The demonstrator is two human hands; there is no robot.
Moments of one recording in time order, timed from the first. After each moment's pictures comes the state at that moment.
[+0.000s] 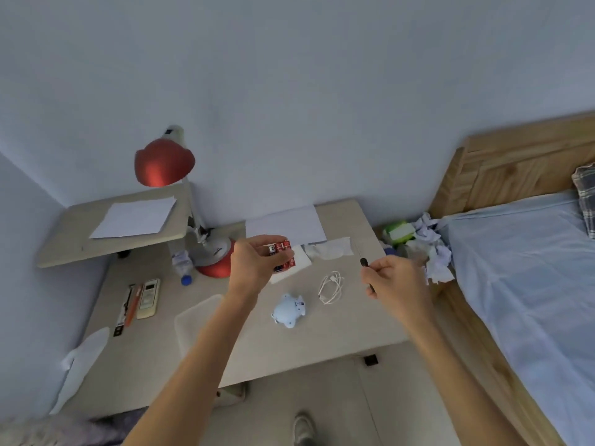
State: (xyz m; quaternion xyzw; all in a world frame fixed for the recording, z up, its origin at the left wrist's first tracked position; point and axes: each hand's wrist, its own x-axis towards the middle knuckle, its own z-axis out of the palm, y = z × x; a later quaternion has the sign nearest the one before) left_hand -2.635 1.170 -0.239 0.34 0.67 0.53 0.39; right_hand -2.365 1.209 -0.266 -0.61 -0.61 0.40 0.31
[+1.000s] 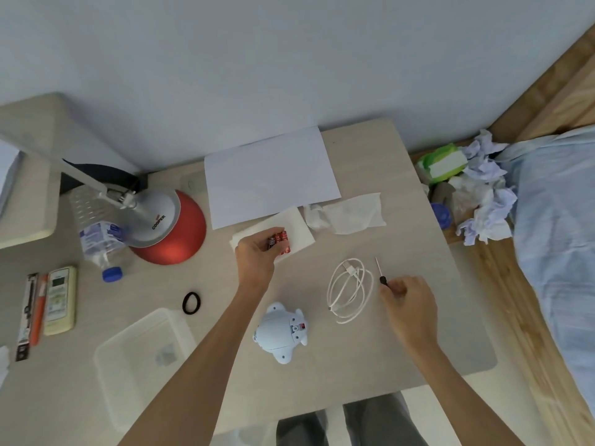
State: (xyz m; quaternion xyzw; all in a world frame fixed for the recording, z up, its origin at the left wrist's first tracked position) left_hand -2.698 1.334 -0.556 0.26 0.74 0.46 0.42; right_hand -2.395 1.322 -0.548 -0.73 -0.56 0.35 0.17
